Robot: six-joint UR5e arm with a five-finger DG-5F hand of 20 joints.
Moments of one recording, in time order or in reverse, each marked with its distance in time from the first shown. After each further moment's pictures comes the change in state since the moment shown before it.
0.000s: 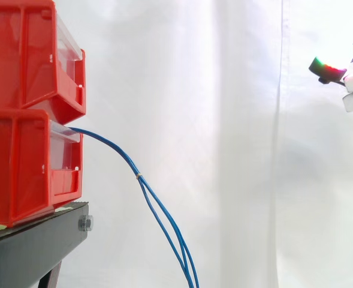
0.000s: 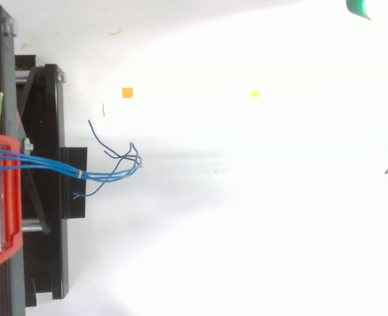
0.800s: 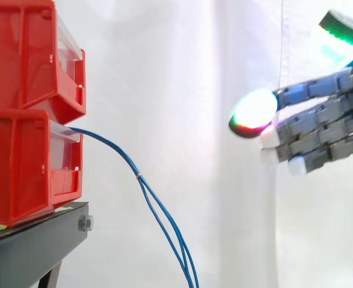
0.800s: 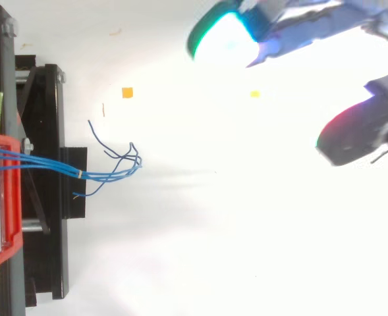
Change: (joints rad) arm 0.151 -0.239 0.051 0.286 0.265 -0.162
